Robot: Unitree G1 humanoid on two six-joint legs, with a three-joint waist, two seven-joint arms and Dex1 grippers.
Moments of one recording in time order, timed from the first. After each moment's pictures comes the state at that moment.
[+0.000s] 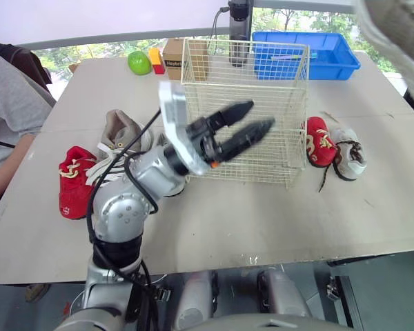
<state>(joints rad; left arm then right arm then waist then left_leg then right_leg) -0.57 0.34 0.12 -0.38 -1.16 0.67 -0.40 -0.37 -1.13 -0.78 -0.54 0.74 0.96 0.64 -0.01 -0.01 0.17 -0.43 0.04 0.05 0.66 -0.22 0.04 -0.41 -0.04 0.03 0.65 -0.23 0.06</state>
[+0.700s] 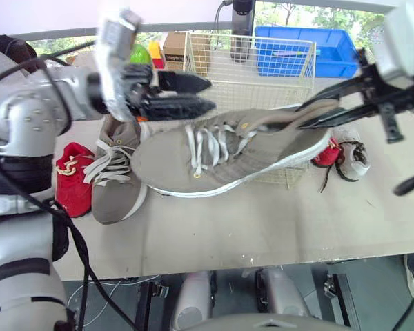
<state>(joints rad) -1.04 0.93 -0.13 0.03 -0.91 0.89 -1.25 -1.23 -1.02 0.24 -0.18 0.55 0.57 1.46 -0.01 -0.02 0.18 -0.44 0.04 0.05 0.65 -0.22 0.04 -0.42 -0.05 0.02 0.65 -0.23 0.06</state>
